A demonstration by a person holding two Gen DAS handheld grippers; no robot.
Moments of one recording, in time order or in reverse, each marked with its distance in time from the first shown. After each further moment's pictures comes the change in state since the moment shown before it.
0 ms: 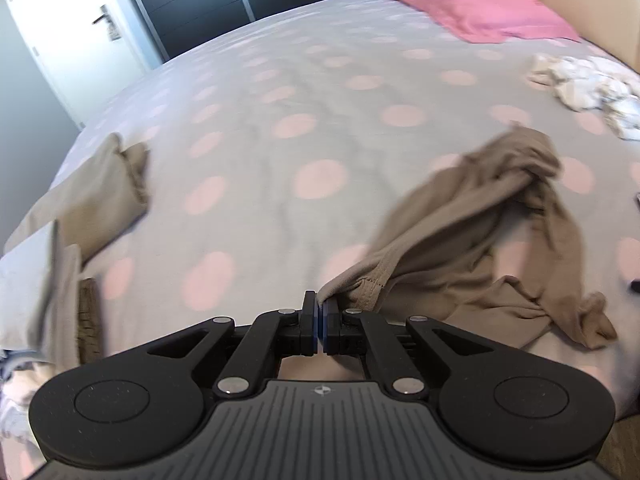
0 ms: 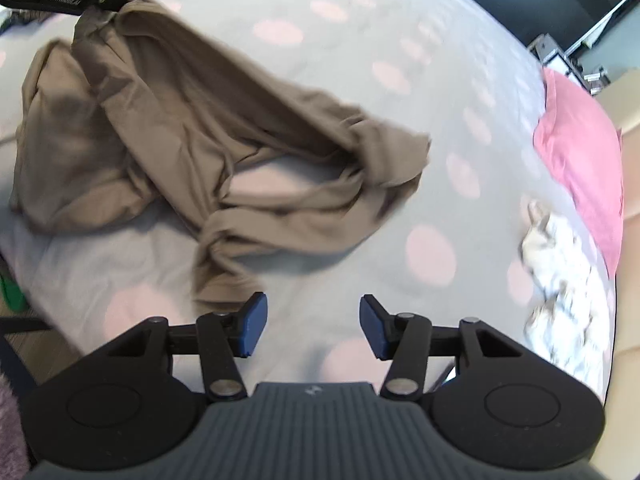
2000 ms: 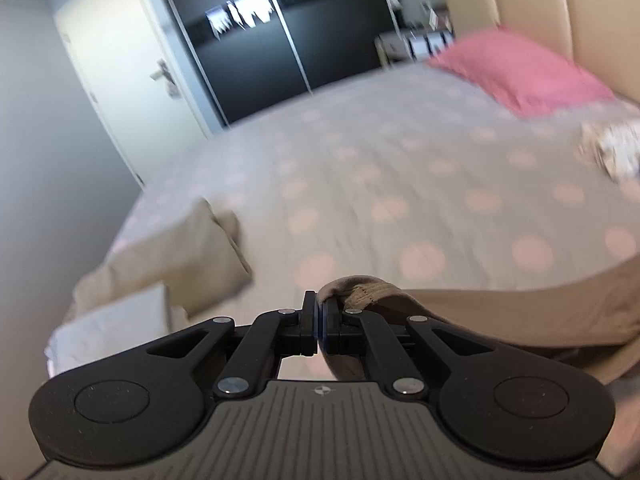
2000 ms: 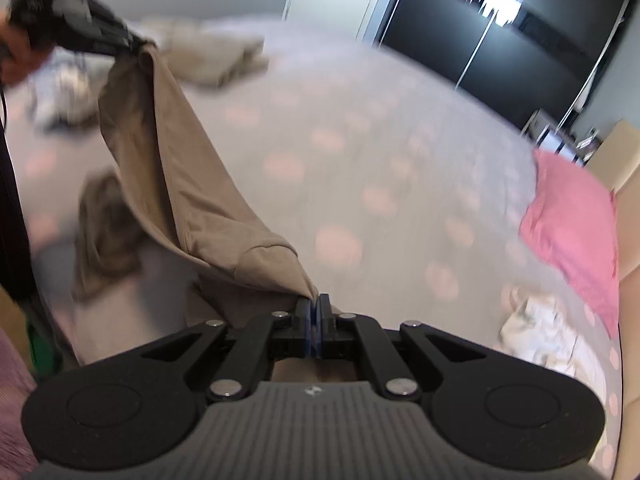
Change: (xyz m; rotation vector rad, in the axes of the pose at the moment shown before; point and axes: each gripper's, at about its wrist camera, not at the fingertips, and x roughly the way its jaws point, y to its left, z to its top) left arm -0.045 0.075 0.017 0.000 -0.181 0.107; right arm -0.100 -0.008 -0.007 0.007 -0.261 0.054
